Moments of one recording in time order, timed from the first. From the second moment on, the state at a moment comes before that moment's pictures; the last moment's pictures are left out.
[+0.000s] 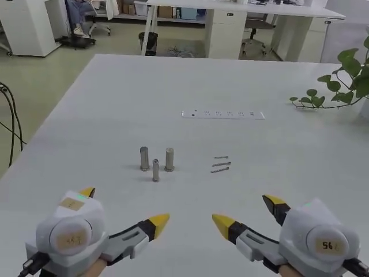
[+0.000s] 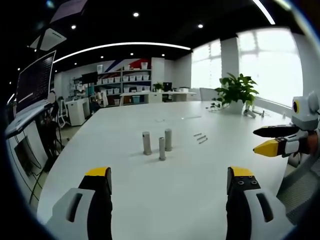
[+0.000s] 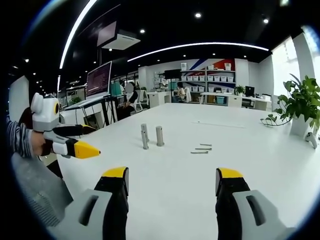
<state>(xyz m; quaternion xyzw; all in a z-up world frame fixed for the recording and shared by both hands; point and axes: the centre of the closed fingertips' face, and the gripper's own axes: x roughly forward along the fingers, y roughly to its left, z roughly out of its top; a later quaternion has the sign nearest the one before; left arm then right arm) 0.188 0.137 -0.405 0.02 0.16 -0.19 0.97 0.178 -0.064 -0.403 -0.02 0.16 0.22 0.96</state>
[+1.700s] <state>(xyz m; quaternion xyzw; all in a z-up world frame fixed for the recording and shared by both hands) 0.317 0.103 -0.440 0.01 0.19 -0.27 0.94 0.213 -0.064 -0.393 0.02 0.20 0.24 0.95</state>
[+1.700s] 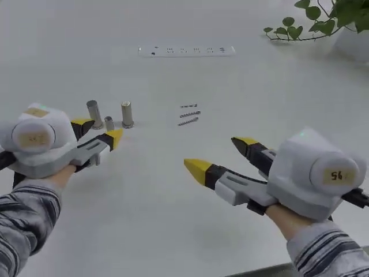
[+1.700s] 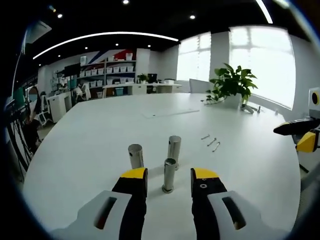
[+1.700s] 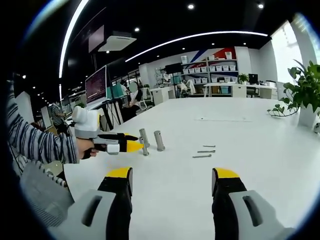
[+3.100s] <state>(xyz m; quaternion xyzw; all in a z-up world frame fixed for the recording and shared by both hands) 0.312 0.086 -0.455 0.01 0.23 -0.24 0.94 0.214 -0.059 -0.402 0.03 0.22 0.23 0.95</state>
